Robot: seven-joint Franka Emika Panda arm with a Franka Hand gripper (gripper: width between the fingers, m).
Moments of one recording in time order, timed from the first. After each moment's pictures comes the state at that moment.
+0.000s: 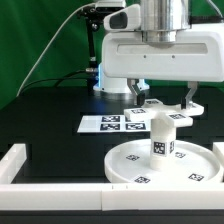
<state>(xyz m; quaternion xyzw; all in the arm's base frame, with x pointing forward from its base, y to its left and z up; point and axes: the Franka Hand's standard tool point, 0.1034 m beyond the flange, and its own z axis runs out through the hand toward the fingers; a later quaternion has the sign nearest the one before) 0.556 0.039 0.108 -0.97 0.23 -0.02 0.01</state>
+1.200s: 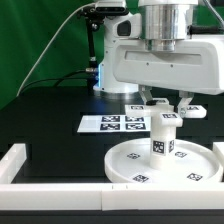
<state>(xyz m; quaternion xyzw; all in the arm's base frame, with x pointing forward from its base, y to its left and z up) 0.563 0.042 0.098 -0.90 0.43 -0.03 0.01</state>
